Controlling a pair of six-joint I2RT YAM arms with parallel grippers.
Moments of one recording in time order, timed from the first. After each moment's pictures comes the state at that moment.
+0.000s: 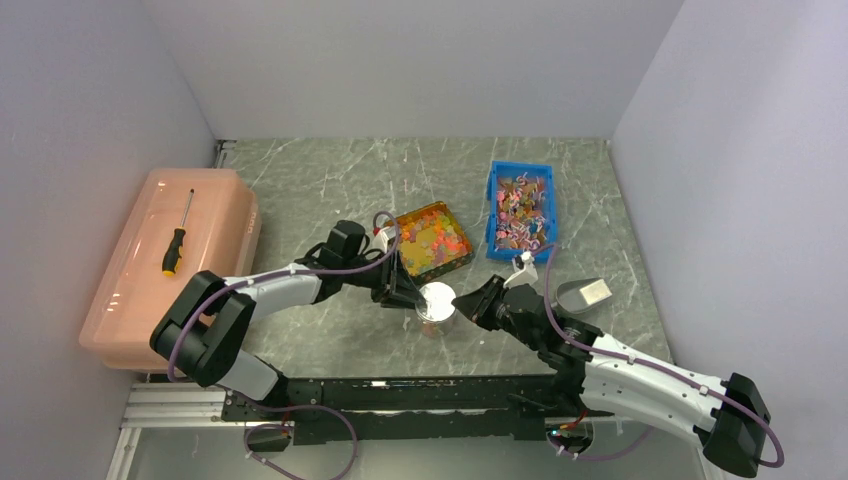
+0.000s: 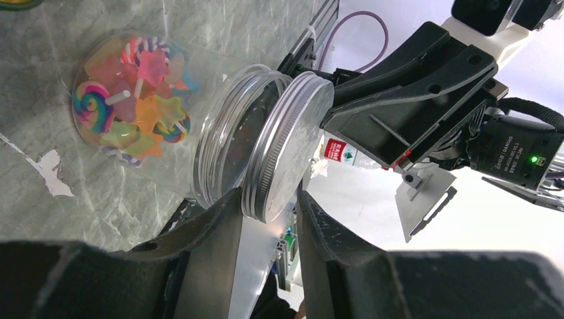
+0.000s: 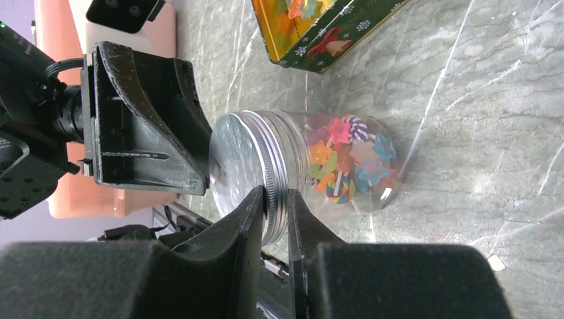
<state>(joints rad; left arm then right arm) -0.57 1.48 0.65 0.19 0.92 -0.98 0.95 0.70 0.35 -0.10 0.26 1.17</state>
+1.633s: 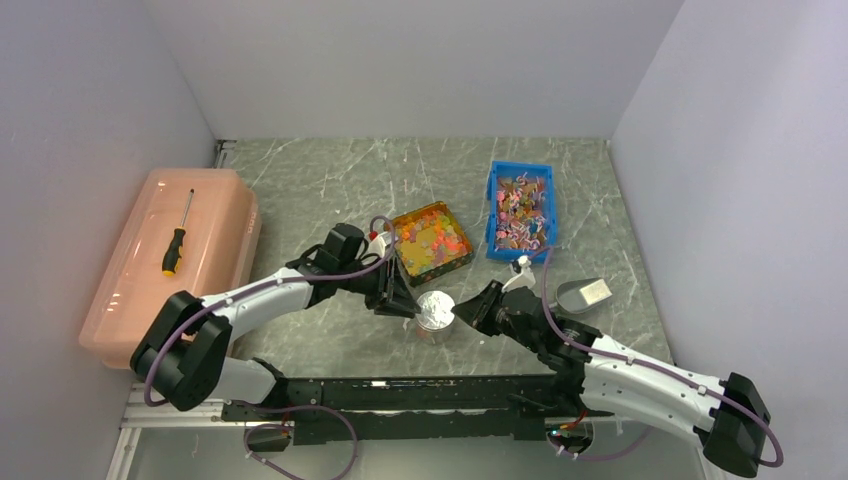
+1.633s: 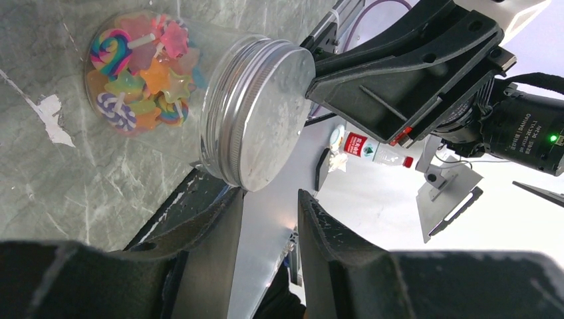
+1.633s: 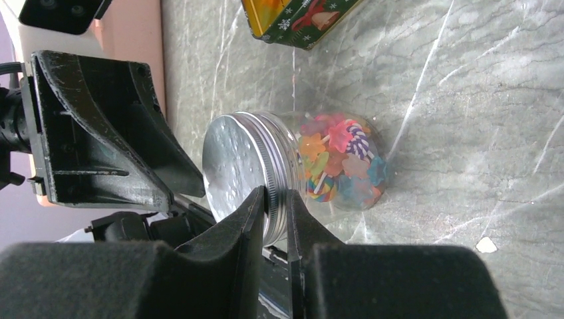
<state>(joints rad) -0.61 1.36 0.67 -0.05 0.84 -0.90 0.95 0.69 0.32 -0.12 0.22 1.19</state>
